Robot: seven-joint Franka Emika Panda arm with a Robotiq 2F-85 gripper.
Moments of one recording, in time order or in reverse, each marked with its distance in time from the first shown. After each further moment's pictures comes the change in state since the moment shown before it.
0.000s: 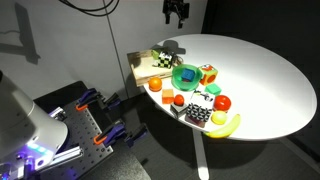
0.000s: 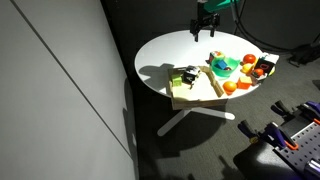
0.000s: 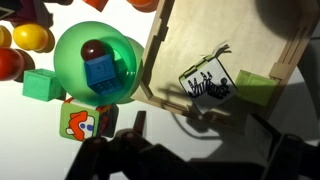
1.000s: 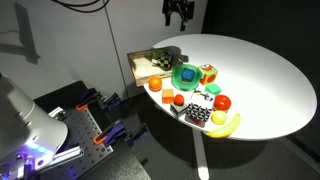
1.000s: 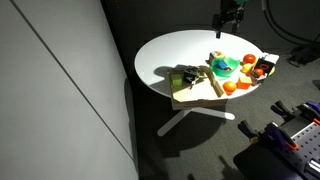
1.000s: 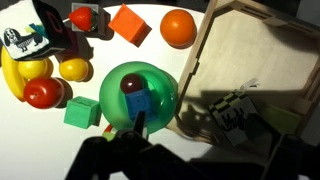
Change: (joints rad) arm -0.089 -0.208 -0.011 -0.256 -0.006 0.004 -0.117
